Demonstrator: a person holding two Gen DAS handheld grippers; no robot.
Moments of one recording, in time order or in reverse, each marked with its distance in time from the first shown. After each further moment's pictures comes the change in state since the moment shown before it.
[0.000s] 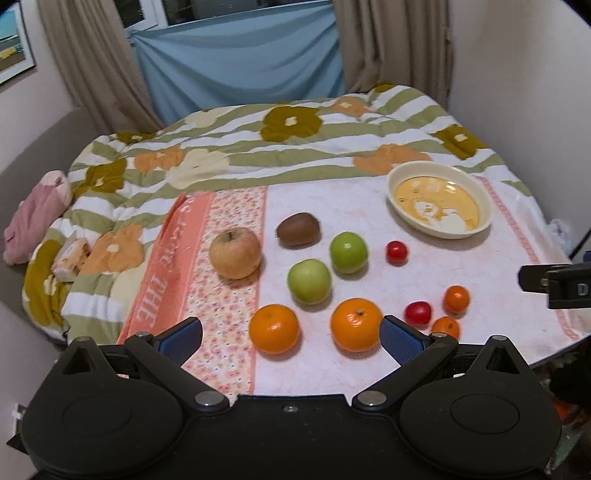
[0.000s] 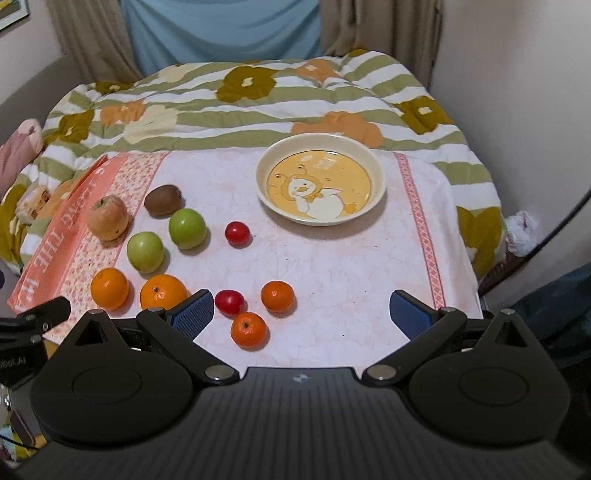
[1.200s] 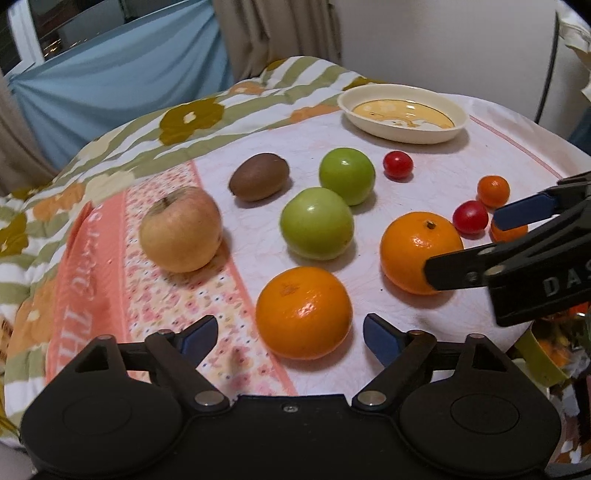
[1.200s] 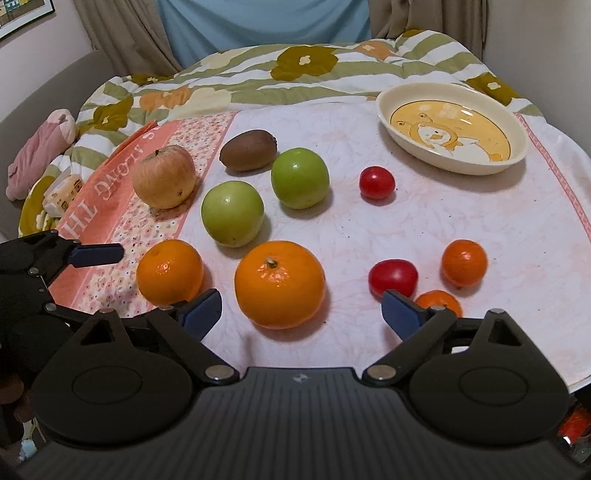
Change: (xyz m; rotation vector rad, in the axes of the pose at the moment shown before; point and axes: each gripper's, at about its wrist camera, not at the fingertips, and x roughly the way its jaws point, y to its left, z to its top) left arm 0.145 0.056 -0.048 0.351 -0.051 -0.287; right arm 0.119 0.126 -0.051 0.039 -0.014 0.137
